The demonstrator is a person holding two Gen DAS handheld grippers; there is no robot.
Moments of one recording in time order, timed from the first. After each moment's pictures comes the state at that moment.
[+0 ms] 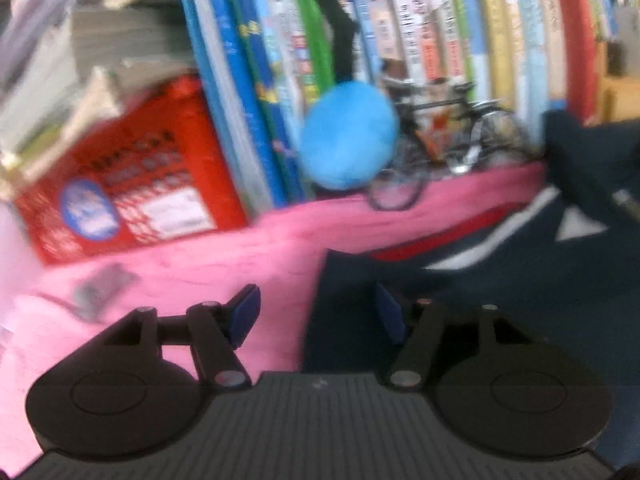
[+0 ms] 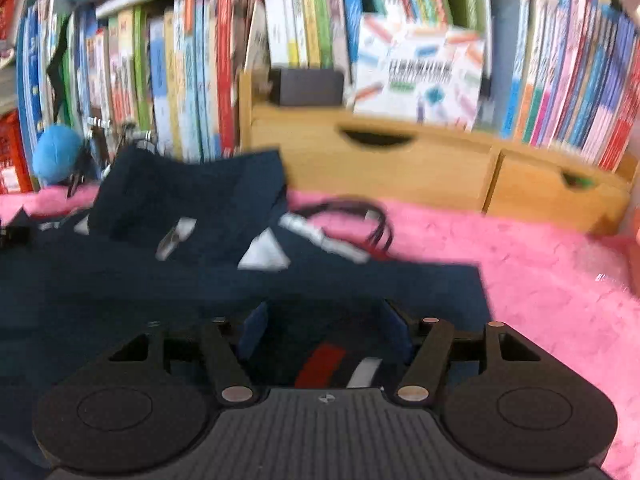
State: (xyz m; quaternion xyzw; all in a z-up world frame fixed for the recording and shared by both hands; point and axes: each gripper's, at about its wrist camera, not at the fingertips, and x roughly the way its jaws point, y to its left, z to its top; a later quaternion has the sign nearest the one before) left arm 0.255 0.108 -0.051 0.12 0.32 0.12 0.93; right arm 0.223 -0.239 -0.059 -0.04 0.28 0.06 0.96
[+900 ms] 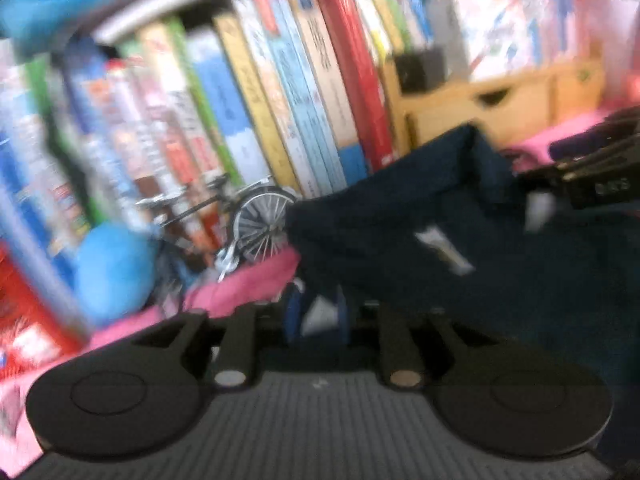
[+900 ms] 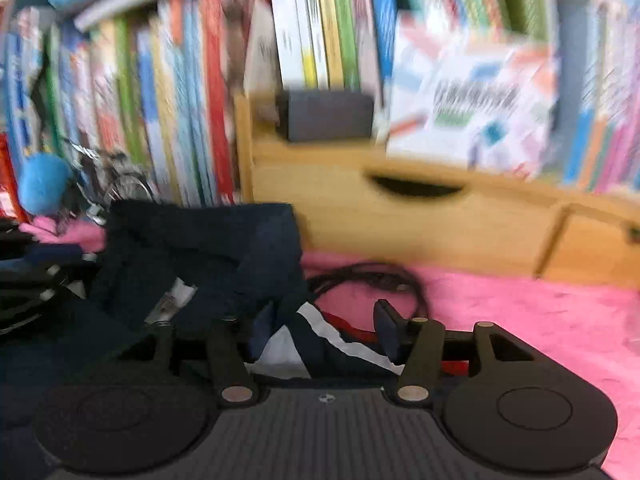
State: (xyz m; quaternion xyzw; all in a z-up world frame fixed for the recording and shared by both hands) left arm 0.230 0.007 -0.038 0.17 0.28 -0.10 0.94; right arm 0.273 -0.224 -0.048 -0.05 0.27 0.09 0.96
